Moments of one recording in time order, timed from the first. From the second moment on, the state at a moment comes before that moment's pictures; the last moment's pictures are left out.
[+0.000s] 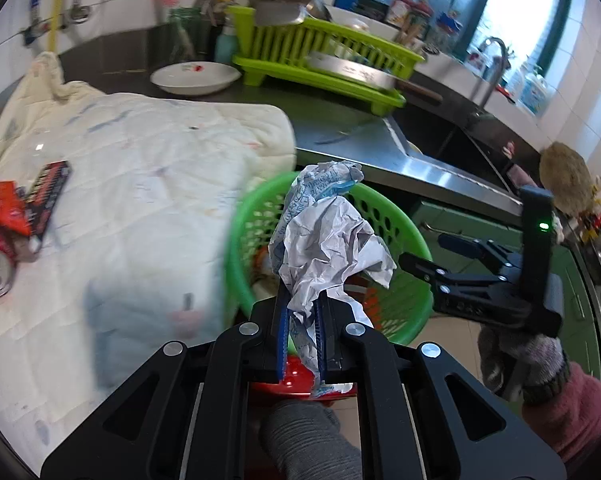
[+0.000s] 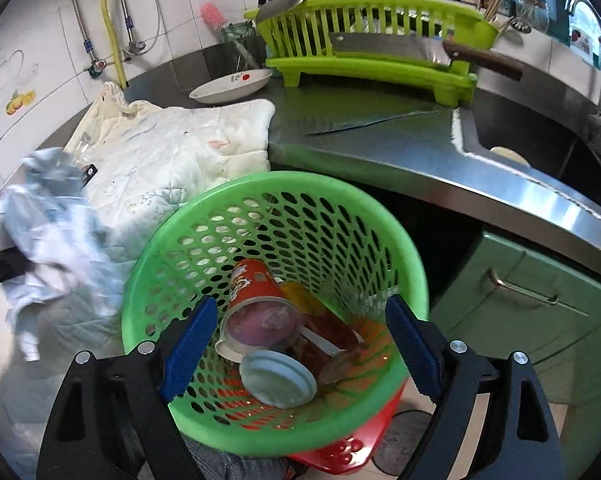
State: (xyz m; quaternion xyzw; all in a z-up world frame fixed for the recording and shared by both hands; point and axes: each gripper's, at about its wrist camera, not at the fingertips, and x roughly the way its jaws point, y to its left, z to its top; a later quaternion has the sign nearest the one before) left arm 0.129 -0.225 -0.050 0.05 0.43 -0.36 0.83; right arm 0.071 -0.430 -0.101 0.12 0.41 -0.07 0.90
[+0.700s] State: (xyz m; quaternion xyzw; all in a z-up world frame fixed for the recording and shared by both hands) left arm 0.135 -0.306 -0.098 0.05 0.47 -0.39 0.79; right arm 0.003 -0.450 -0.075 0.13 0.37 -0.09 0.92
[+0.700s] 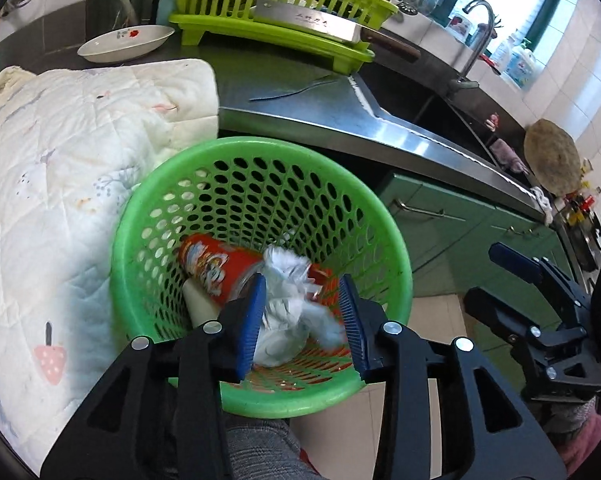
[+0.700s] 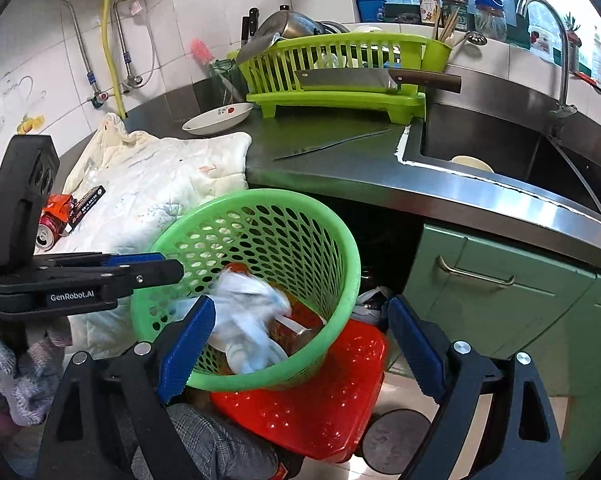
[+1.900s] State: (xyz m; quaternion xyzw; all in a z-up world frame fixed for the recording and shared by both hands) left arm 0.220 -0.006 -0.022 -0.06 0.41 -0.06 0.91; right arm 0.088 -0.300 -0.036 0.08 0.35 0.07 0.93
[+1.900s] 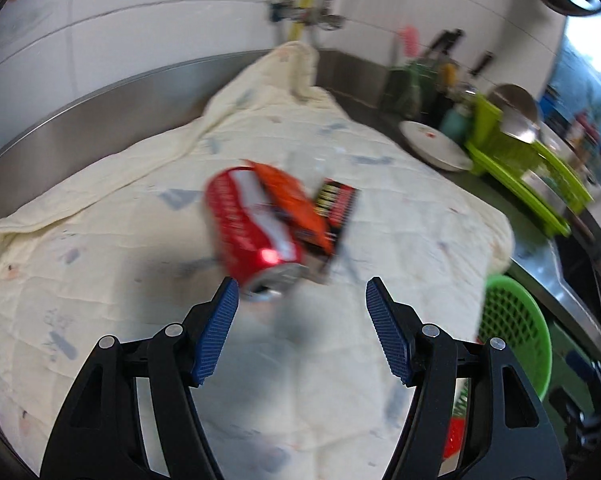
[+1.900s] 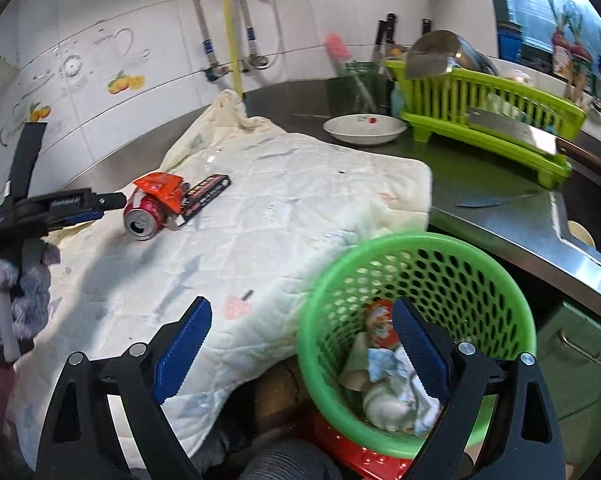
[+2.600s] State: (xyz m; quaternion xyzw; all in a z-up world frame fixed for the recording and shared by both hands) left arm 0.306 0.011 -0.059 -0.10 0.49 -0.07 0.86; right arm 0.137 -0.261 -0.037 0.06 0.37 0.12 0.92
